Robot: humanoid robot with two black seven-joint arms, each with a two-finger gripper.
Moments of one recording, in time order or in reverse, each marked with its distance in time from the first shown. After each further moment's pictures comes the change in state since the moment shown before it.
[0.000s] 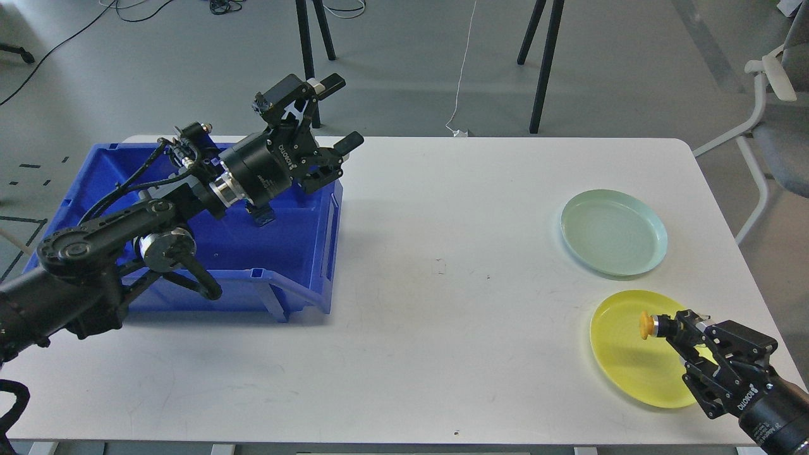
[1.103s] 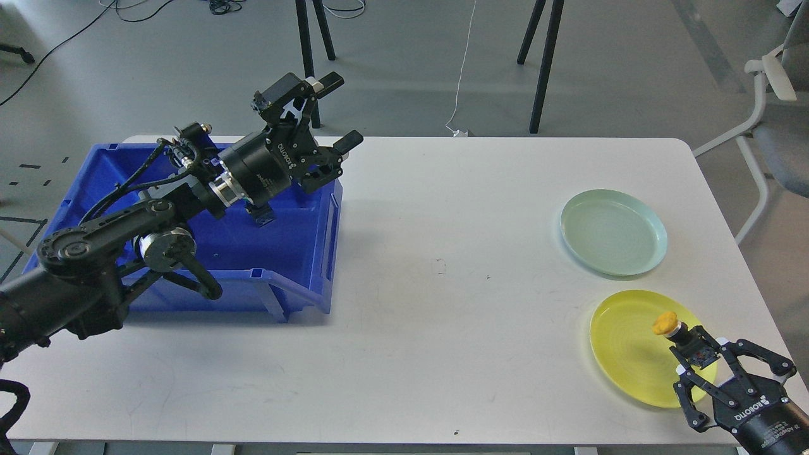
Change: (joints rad) left arm 0.000 -0.001 0.000 0.001 -0.013 0.000 0.000; right arm 0.077 0.008 -0.181 -0.090 0.754 0.242 -0.096
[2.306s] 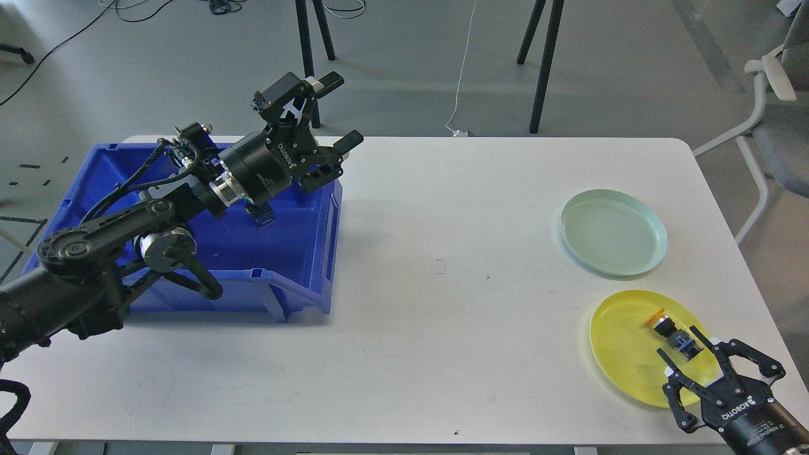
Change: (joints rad) left arm 0.000 -0.001 0.000 0.000 -0.002 0.000 0.000; right arm 0.023 0.050 -0.022 -0.036 -0.003 0.000 0.001
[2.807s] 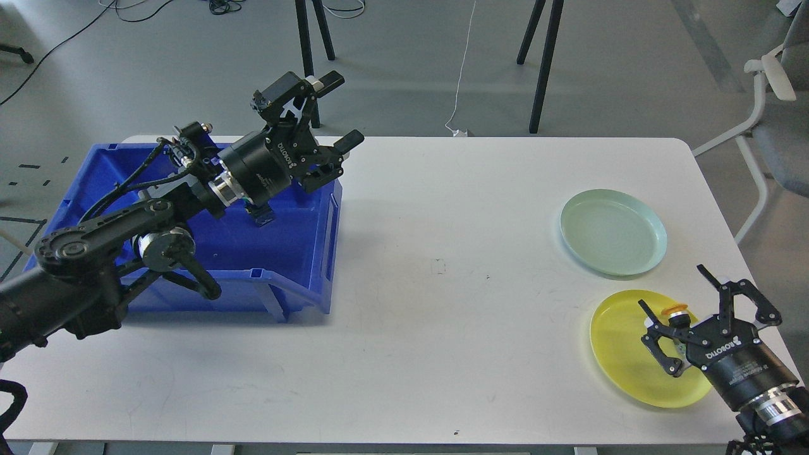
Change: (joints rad) left arm -0.006 0.027 -0.004 -0.041 0.001 0.000 0.000; right arm 0.295 0.033 0.011 0.008 -0.004 0.000 0.000
